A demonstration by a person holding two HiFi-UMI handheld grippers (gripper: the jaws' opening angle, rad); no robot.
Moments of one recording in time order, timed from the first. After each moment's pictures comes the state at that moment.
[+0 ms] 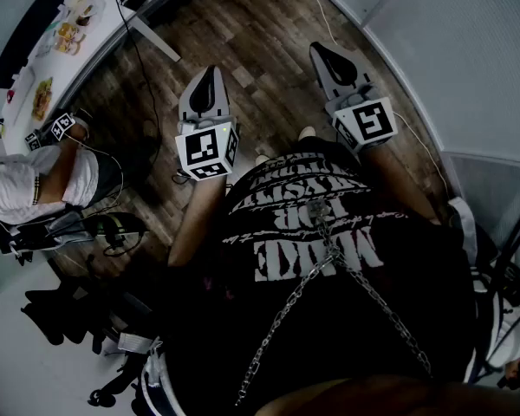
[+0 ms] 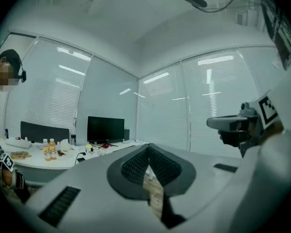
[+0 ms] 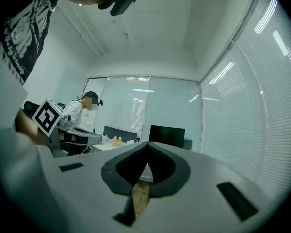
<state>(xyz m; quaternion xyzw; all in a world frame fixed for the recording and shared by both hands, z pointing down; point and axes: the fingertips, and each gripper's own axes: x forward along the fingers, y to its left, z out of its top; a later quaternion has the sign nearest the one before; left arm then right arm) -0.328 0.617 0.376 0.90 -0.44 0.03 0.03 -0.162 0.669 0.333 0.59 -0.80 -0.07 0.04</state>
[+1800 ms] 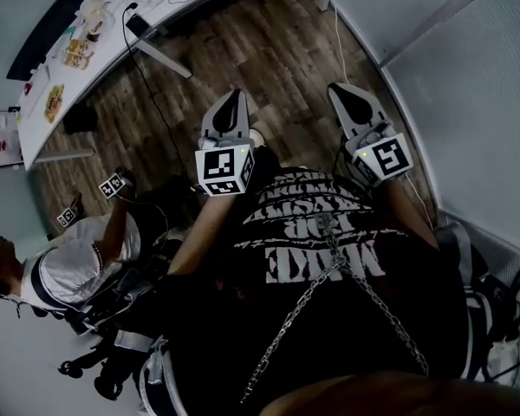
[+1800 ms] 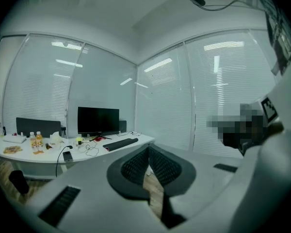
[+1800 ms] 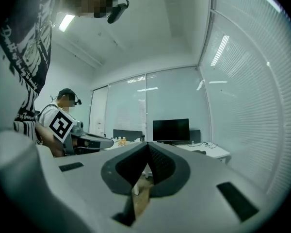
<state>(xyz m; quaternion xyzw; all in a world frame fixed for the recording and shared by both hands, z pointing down) -0.125 0.520 0.387 0.88 -0.46 0.08 0.05 0.035 0.567 0.341 0.50 -0.87 -0.01 -0.02</state>
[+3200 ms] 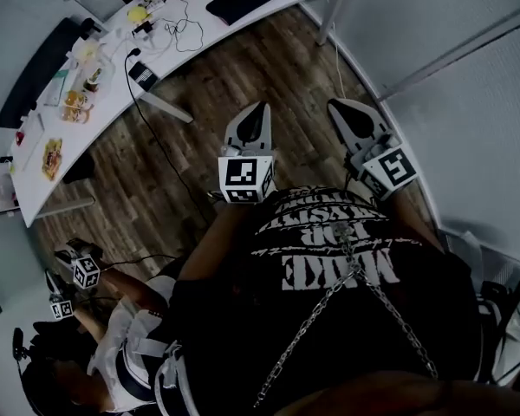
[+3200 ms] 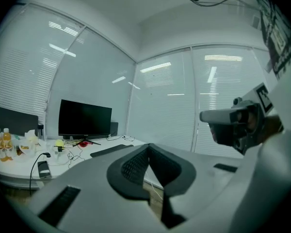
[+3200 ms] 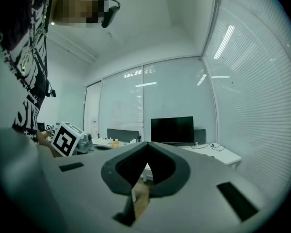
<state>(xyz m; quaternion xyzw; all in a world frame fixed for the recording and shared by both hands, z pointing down) -0.141 0.318 0.385 0.92 -0.38 0.04 0.08 -0.033 0.371 0.321 0.52 -0.85 0.04 0.03</state>
